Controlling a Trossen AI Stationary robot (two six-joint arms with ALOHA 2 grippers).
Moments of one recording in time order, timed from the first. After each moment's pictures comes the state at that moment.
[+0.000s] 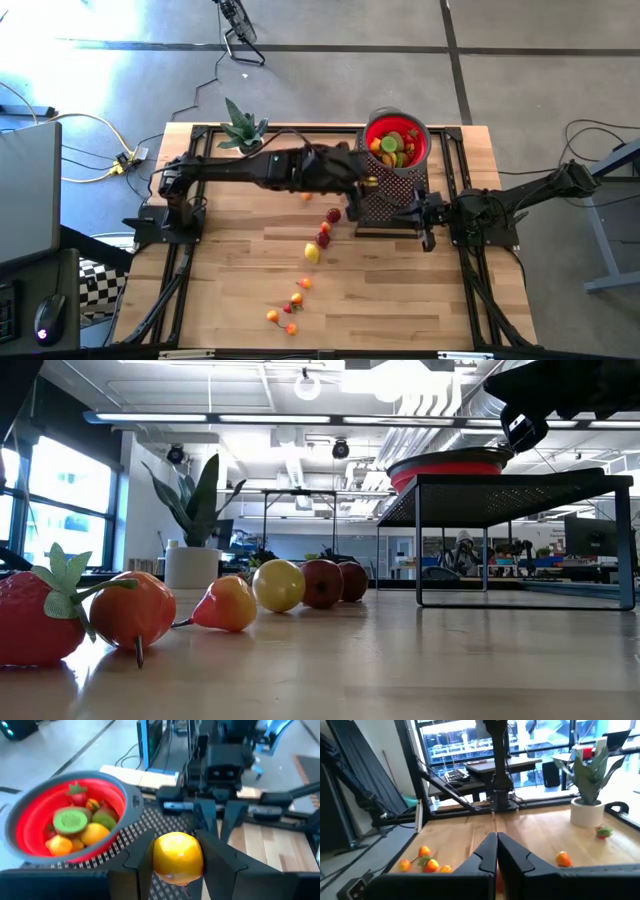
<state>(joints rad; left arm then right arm) -0.03 1.88 2.04 -0.55 -0.24 -0.13 0.26 0.58 0.23 0.36 0.19 0.17</state>
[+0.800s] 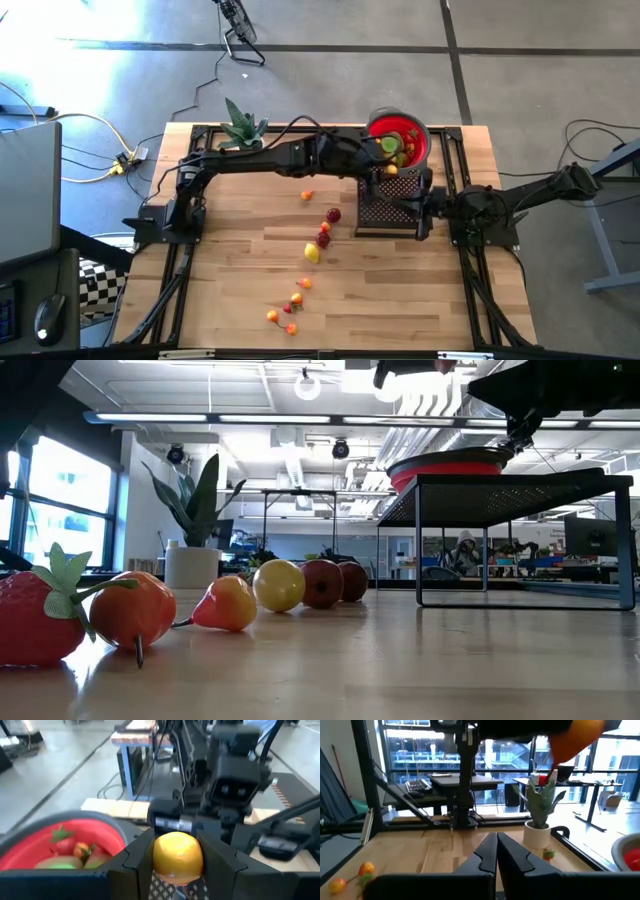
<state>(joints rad) 0.09 2.00 2.04 -0.28 0.00 0.00 0.21 0.58 0.23 0.44 0.34 -0.02</state>
